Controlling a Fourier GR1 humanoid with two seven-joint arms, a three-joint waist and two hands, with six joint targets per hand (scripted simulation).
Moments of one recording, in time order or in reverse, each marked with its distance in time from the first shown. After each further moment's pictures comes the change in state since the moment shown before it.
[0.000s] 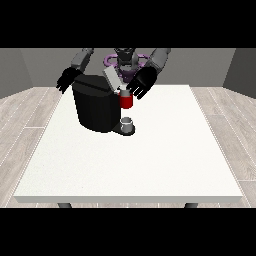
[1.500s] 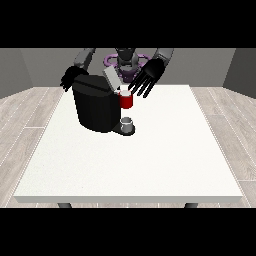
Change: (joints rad) left arm 0.030 0.022 -0.048 -0.005 -0.085 -0.080 -0.046; right arm 0.051 0.027 0.019 0.014 0.011 -0.024 -0.023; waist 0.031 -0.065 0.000
